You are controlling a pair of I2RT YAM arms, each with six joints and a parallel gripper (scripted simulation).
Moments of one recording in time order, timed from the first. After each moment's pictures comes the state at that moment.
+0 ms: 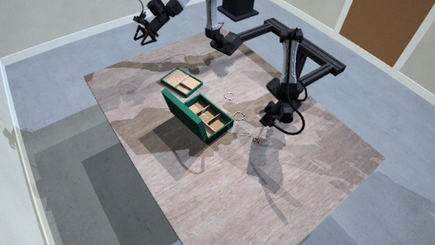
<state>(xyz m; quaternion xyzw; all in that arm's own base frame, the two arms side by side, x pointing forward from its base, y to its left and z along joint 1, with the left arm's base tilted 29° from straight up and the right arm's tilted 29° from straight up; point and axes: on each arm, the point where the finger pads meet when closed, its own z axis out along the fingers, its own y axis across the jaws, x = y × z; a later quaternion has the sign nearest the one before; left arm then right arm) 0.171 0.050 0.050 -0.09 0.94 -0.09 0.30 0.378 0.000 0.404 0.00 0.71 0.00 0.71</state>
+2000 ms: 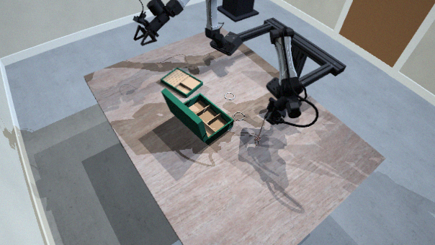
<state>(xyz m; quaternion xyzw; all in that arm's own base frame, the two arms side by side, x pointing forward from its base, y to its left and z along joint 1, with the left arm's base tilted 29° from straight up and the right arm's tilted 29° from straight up) 0.164 0.040 0.066 -0.22 0.89 -0.17 0.36 0.378 0.000 0.404 0.00 0.71 0.00 0.71</state>
